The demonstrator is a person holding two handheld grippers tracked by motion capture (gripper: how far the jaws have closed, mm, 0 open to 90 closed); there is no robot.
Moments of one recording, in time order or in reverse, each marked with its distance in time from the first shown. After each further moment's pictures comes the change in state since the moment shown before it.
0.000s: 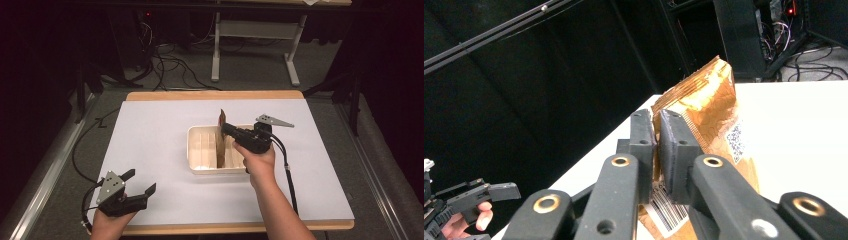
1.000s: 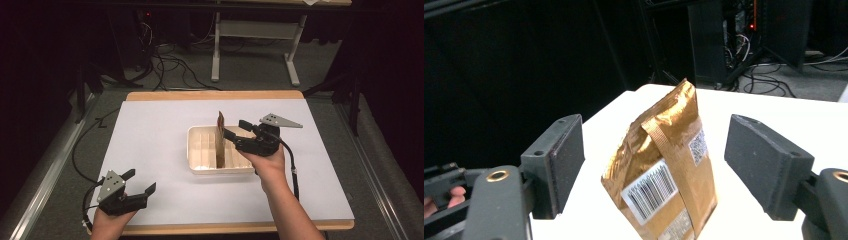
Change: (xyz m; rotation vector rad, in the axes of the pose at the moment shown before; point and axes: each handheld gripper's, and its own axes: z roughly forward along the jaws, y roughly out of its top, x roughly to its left) left arm 0.003 -0.001 0.005 0.011 -0.004 -0.010; right arm 0.025 0.015 -0.025 0.036 -0.135 -0.134
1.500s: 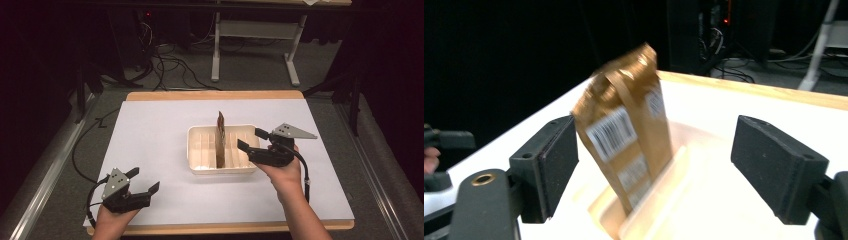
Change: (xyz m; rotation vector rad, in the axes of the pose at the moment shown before) left arm -0.001 0.002 0.007 0.013 -0.021 0.014; right arm -0.008 -0.016 -0.039 0.049 -0.097 -0.071
